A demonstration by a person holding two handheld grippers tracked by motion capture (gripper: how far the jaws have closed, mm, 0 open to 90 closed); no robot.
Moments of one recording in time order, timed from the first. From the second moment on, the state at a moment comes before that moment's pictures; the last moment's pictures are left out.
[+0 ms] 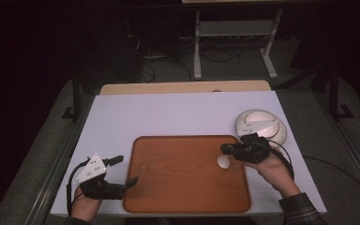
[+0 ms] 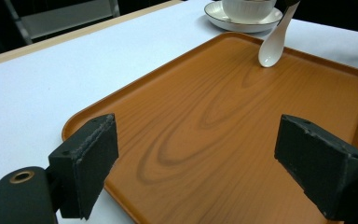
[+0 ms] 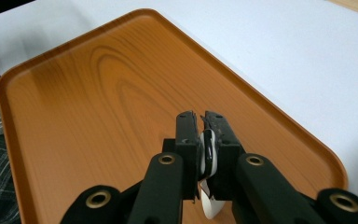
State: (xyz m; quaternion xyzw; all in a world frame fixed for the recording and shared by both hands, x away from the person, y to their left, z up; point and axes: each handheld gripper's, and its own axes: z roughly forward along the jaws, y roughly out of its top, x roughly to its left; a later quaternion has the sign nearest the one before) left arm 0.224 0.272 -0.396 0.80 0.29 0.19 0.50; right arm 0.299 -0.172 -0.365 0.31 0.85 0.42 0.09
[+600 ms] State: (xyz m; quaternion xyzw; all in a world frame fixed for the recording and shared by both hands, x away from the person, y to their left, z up) left arm 0.224 0.271 -0.396 0.79 0.29 0.19 0.50; right arm 0.320 -0.130 -0.367 0.27 0.86 0.42 0.08
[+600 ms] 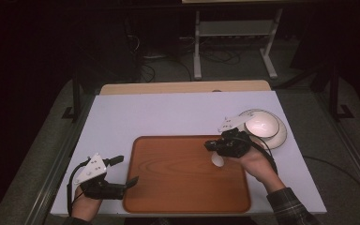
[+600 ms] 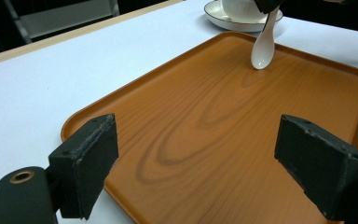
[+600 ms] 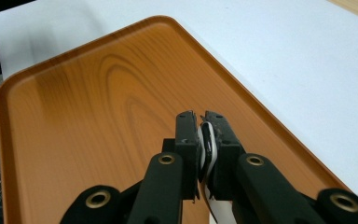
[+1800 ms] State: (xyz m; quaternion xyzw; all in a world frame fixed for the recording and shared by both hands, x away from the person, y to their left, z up) left arm 0.223 0.272 -0.396 0.80 0.29 0.19 0.50; right arm 0.339 -0.077 -0.427 0.24 0.91 0.34 0.02
